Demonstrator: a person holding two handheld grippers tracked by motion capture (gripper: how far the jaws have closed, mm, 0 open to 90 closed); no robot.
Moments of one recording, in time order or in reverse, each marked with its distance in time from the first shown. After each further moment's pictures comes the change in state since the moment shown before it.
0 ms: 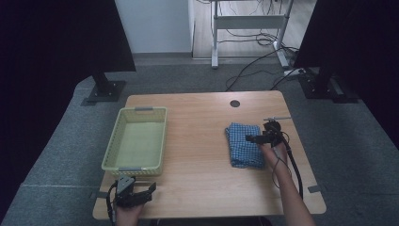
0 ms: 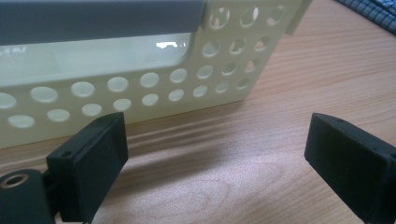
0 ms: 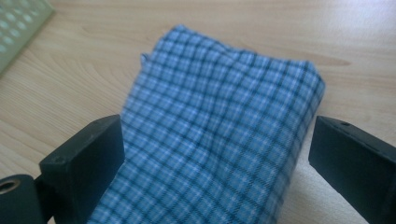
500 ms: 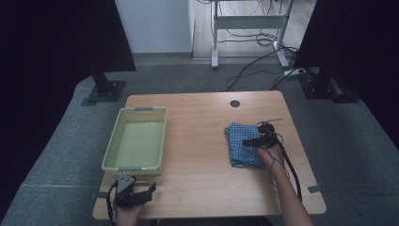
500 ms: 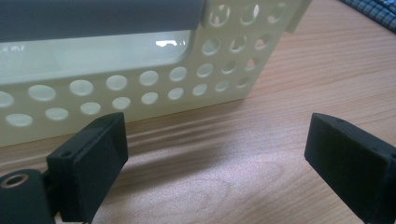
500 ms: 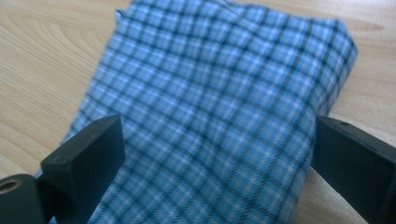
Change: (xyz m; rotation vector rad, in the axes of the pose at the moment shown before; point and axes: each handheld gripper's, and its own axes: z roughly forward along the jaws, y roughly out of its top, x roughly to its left) left arm 0.000 0.000 0.000 0.005 -0.002 -0.001; right arm 0.001 -0.007 0.025 0.114 -0.048 -0.019
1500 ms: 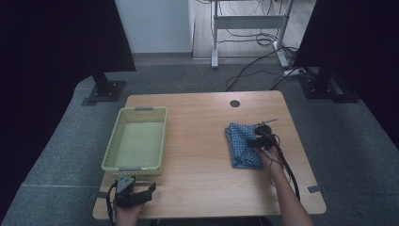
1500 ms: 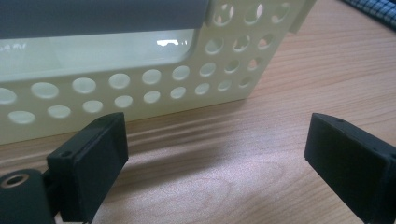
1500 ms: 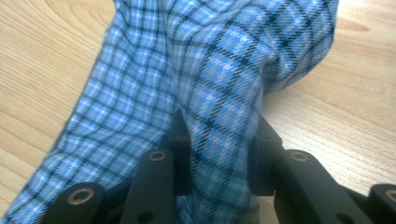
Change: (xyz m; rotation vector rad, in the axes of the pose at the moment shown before) left arm 0.000 0.000 0.000 0.004 0.005 -0.007; right arm 0.021 -0.001 -0.008 0.033 -0.102 -0.080
